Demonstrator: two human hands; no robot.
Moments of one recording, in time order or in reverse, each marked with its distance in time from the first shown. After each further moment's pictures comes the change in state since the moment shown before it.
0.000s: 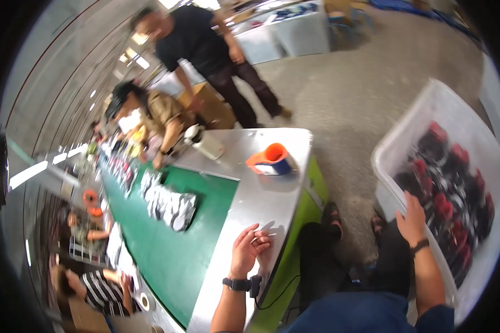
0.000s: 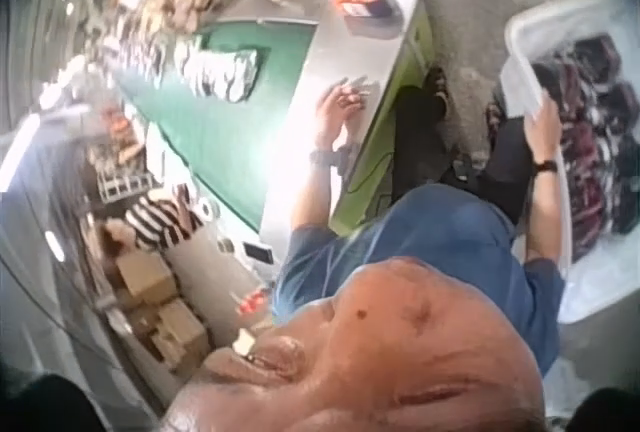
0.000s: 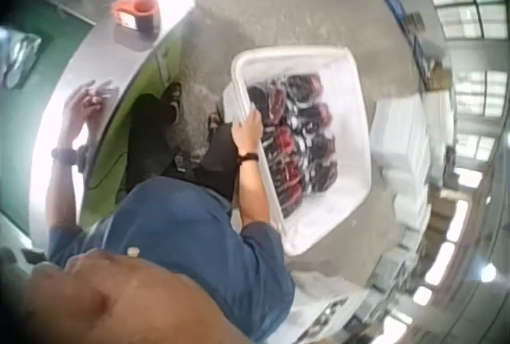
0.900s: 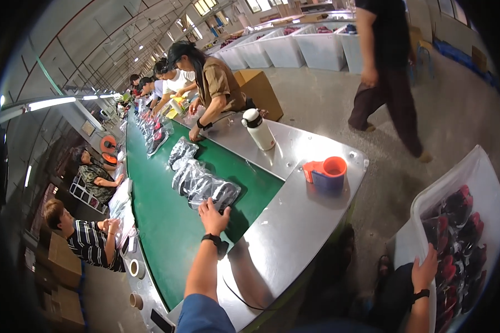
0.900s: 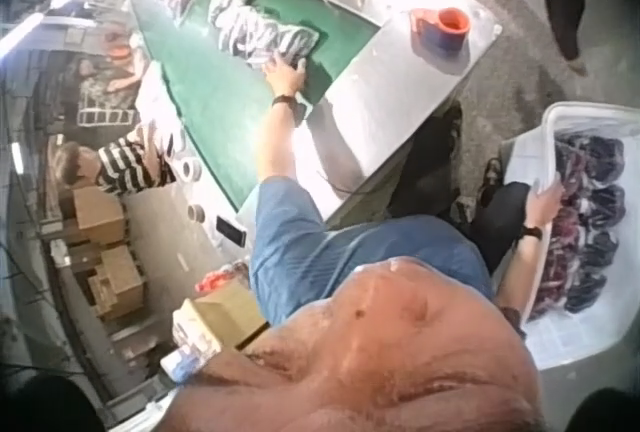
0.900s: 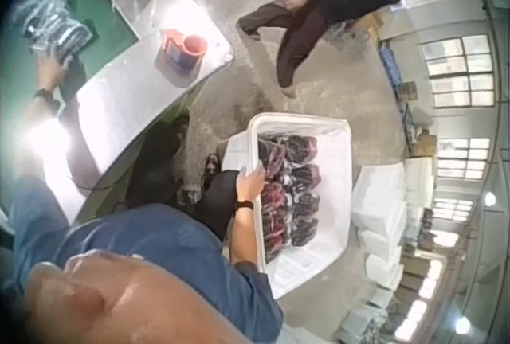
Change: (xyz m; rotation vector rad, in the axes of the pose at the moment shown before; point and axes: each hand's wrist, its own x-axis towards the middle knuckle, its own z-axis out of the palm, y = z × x) left_hand 0.072 0.107 -0.228 1.703 0.995 0.423; right_hand -0.005 0.011 0.037 -0.206 0.023 0.085
